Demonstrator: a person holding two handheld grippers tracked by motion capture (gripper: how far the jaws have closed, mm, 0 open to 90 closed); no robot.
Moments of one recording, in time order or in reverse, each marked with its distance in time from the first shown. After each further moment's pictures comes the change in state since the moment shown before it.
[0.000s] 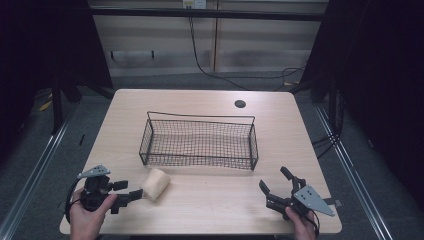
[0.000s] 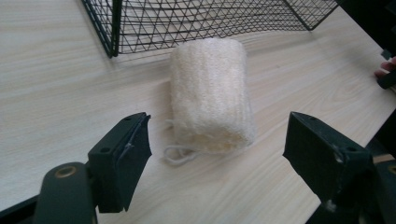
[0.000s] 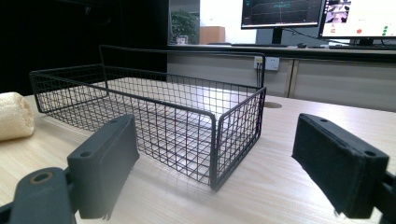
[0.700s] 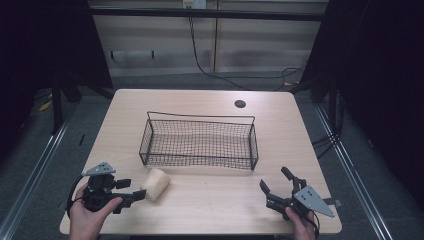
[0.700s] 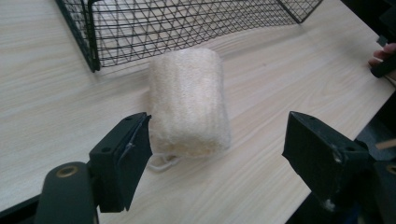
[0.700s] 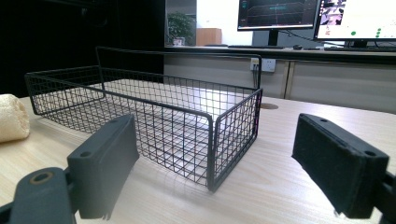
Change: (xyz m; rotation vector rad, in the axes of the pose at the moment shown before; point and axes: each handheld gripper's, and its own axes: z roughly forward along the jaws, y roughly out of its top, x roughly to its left) left arm -0.023 0.016 -0.003 0.049 0.018 0.072; right arm 0.001 0.000 -0.001 -0.004 -0.015 0.003
